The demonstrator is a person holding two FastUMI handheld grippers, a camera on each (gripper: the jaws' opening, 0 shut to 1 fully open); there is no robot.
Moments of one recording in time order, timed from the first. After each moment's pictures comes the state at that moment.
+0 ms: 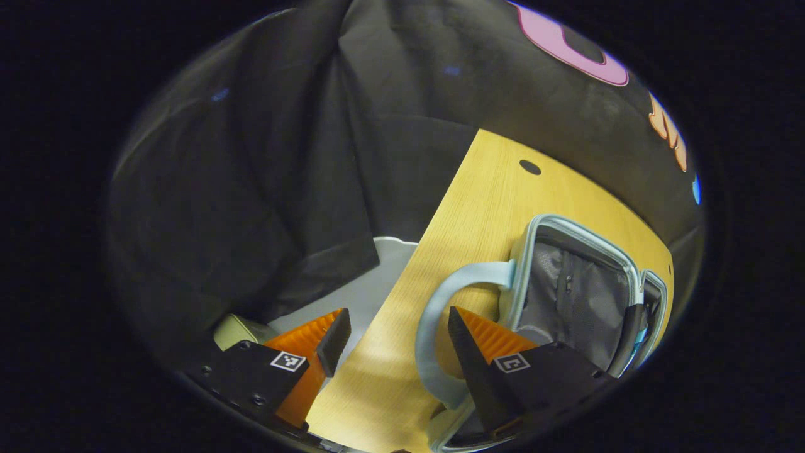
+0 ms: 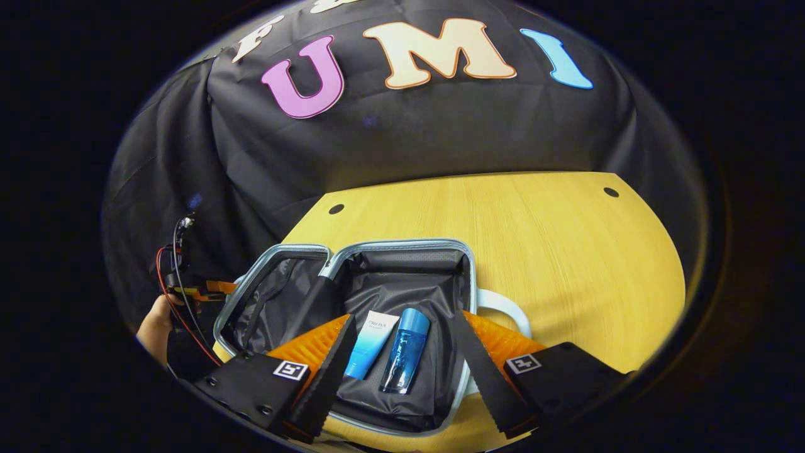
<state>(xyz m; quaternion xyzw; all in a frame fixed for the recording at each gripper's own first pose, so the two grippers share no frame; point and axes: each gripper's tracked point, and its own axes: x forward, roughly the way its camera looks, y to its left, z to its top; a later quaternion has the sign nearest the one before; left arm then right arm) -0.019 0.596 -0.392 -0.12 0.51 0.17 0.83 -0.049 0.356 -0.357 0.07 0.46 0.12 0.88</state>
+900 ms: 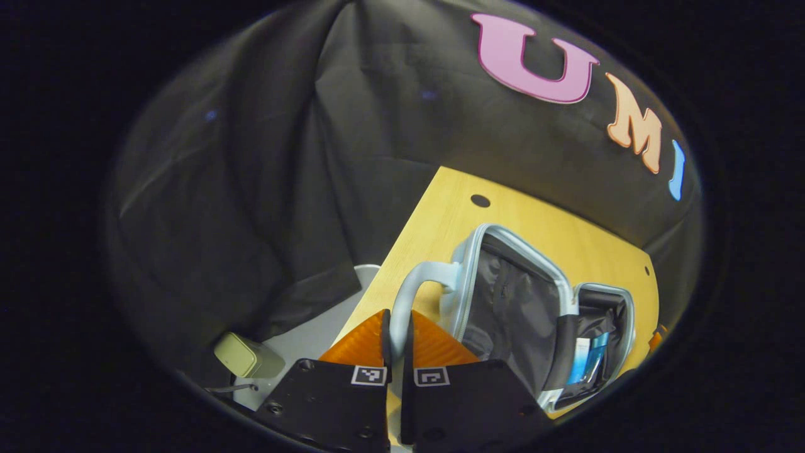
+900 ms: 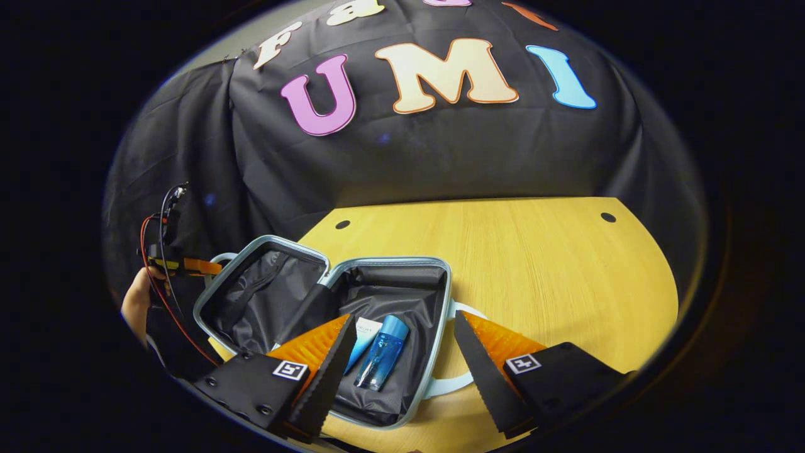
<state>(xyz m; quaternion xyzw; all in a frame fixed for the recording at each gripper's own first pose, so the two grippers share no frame) -0.003 0.535 -0.263 -0.10 0.42 0.14 0.89 -0.046 0.321 -0.329 0.07 0.41 0.16 0.90</state>
